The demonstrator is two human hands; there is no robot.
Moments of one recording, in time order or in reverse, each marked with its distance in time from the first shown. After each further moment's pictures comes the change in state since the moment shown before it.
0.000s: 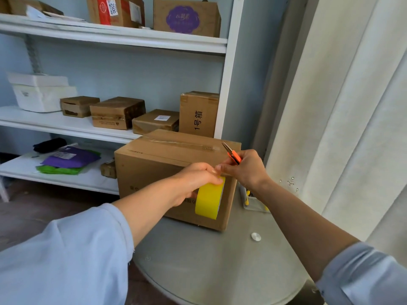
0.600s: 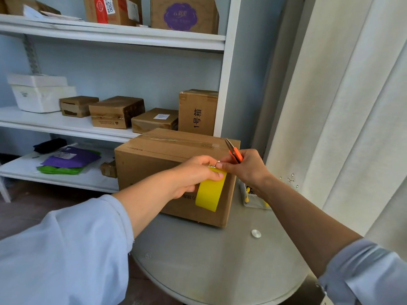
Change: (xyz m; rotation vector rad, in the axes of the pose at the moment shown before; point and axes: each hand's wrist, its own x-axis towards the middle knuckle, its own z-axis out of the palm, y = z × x) left_hand 0.000 0.011 -0.001 -0.001 -0.060 0.004; right_hand 0.000 0.003 -0.002 0.095 -0.021 0.015
